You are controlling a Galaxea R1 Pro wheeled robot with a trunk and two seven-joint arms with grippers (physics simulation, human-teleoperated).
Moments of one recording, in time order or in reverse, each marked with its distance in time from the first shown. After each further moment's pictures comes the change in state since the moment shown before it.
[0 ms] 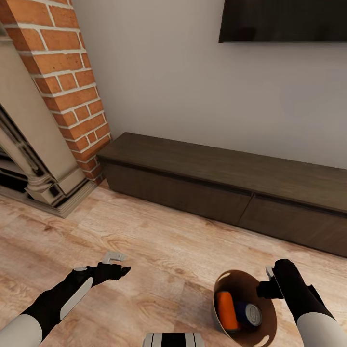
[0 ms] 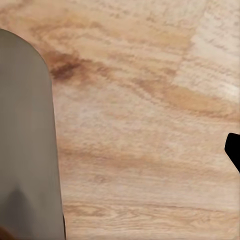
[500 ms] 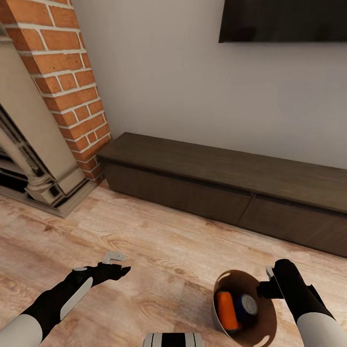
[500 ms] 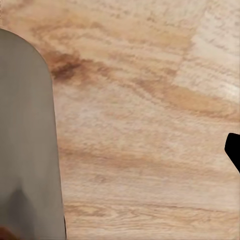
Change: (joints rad) left arm 0.000 0.000 0.000 0.000 0.000 0.000 0.000; right arm 0.000 0.000 0.000 0.000 -0.001 0.000 0.001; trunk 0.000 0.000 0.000
